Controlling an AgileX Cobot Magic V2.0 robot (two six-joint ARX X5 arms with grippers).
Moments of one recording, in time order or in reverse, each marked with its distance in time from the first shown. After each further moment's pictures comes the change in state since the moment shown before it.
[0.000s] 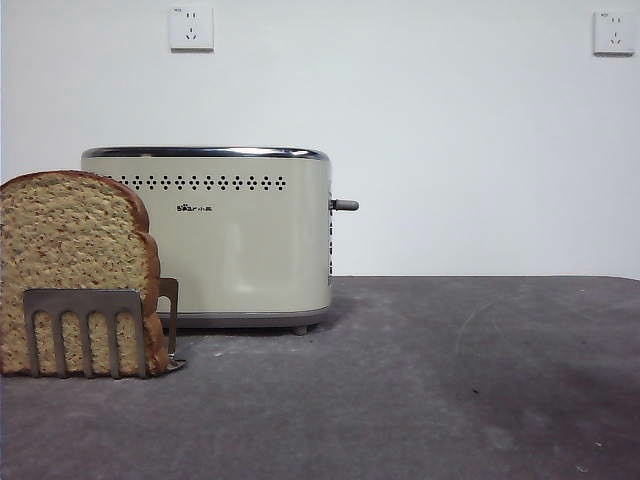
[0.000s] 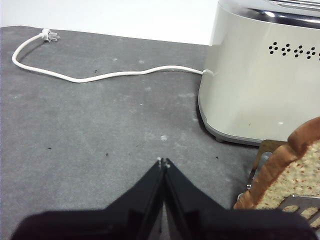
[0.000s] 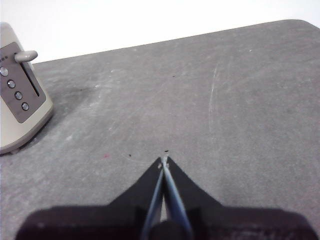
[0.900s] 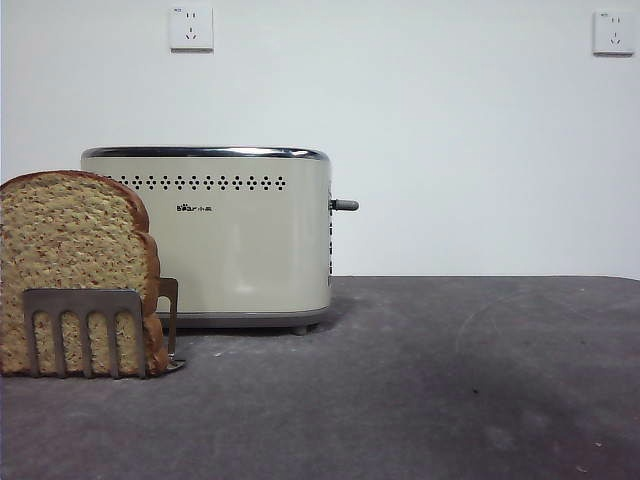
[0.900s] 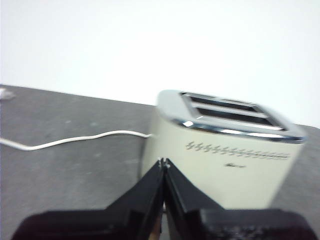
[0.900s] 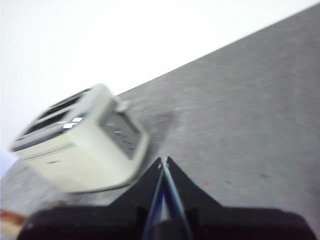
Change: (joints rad) left arm 0.000 0.078 0.322 -0.074 0.175 -0.111; right arm 0.000 0.262 0.315 -0.011 -0.258 0.291
